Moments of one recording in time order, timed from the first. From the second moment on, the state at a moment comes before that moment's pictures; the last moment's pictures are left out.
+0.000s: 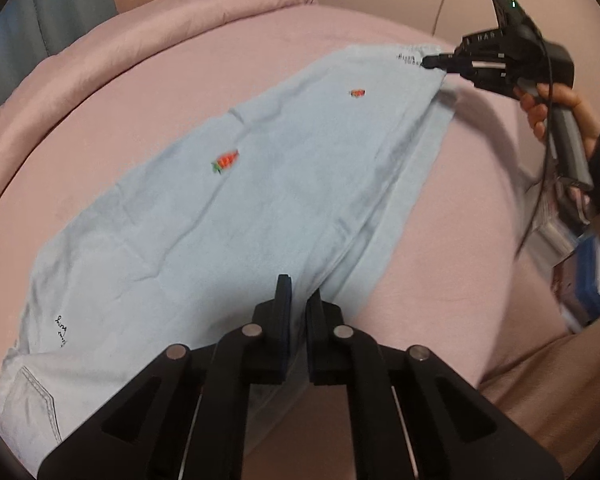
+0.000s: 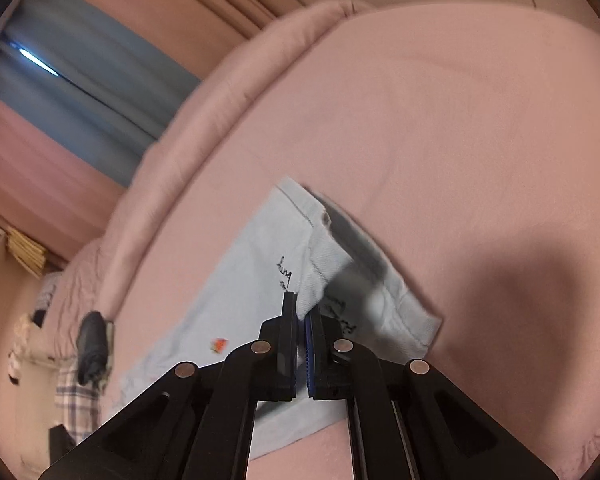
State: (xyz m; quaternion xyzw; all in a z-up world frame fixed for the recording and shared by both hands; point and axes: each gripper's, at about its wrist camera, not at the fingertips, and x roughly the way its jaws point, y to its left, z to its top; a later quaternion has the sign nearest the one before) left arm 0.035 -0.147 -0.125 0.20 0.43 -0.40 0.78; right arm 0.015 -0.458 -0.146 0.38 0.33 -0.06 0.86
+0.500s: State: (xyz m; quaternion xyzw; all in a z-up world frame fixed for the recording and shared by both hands) left arm 0.032 -0.137 -0.126 0.20 0.44 -0.39 0.78; right arm 0.011 -0.449 -0.145 0.28 0.39 -0.15 0.86
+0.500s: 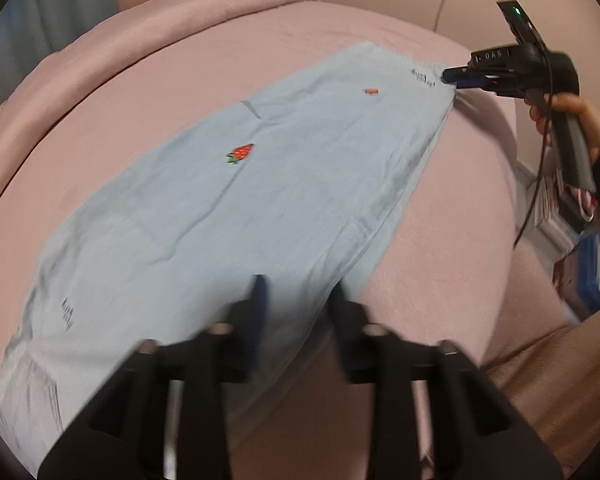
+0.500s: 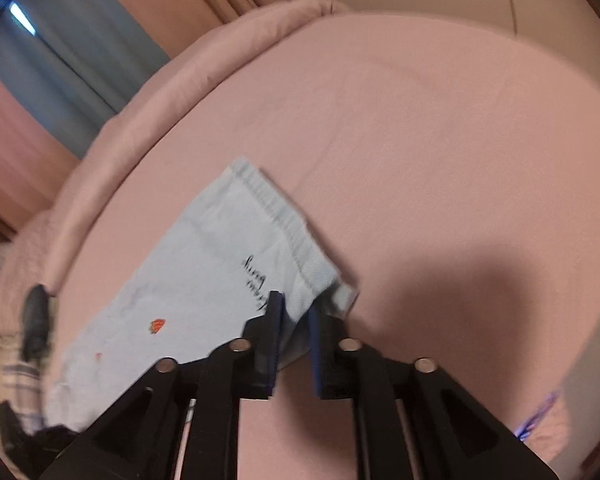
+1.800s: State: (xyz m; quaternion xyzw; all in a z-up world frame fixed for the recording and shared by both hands) left arm 0.079 0.098 -0.118 -0.05 0.43 -0.16 0.89; right arm 0.232 -0.111 -0.133 0.10 0.48 0.35 0.80
